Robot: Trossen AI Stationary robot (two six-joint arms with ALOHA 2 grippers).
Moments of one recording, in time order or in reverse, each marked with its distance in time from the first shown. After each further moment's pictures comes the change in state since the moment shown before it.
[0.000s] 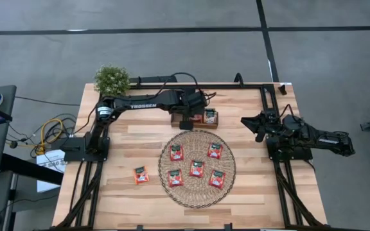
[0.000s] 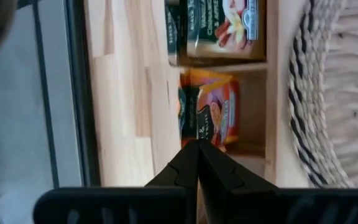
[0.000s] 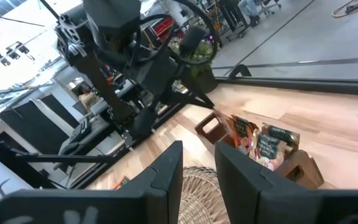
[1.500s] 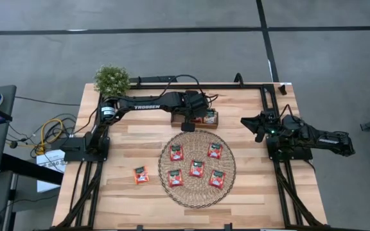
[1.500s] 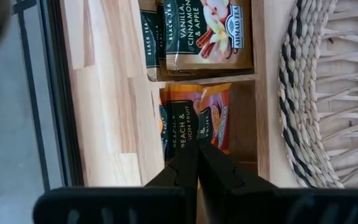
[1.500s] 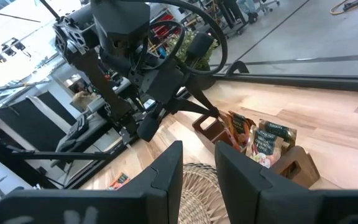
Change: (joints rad) left arm 0.004 0.041 -0.001 0.045 0.045 0.033; right arm 0.000 0.000 -0.001 -0.016 0.000 0.000
